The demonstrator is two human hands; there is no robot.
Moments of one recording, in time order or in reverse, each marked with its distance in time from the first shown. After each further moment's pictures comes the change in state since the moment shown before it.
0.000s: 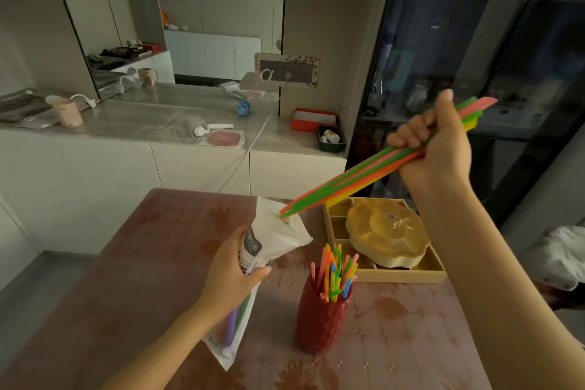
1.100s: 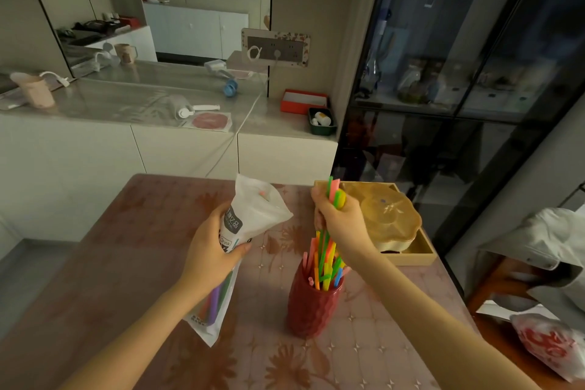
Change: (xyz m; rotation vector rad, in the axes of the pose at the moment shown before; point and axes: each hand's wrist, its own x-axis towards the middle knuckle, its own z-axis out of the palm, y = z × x) left_hand 0.019 -0.019 -0.002 0.038 0.040 -0.012; right_hand -0.031 0.132 -0.076 -0.920 -0.173 0.145
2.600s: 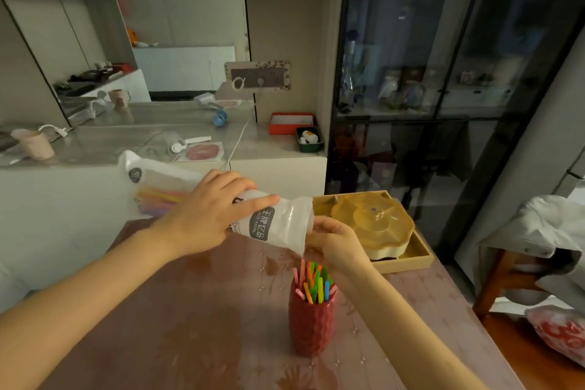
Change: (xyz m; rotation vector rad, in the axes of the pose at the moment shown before) left_hand 0.078 0.109 -0.054 0.933 -0.338 0.956; right_hand -0.034 -0.022 -0.014 0.394 -0.048 0.313
